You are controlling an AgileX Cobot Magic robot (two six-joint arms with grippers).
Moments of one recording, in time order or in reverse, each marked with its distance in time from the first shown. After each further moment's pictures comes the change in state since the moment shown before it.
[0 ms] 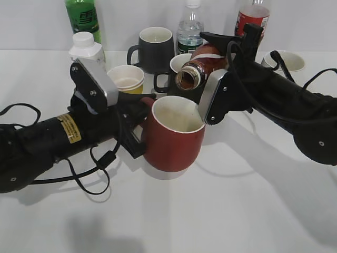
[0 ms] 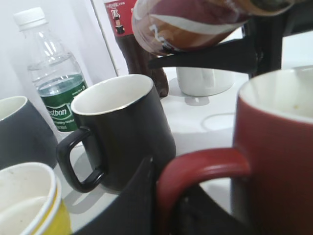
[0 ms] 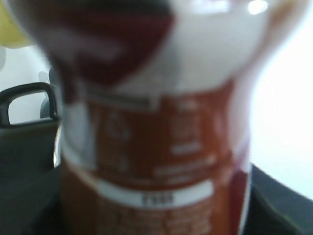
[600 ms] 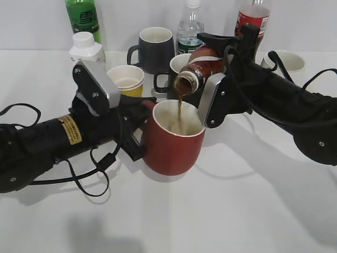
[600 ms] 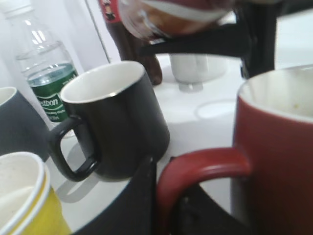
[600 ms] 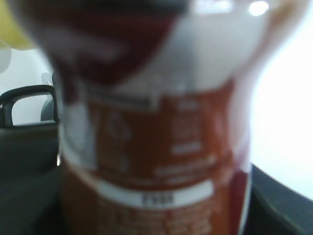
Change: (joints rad) left arm 0.000 0.000 0.000 0.011 0.030 0.001; right arm 0.000 0.000 -0.001 -0.021 0.001 -0.041
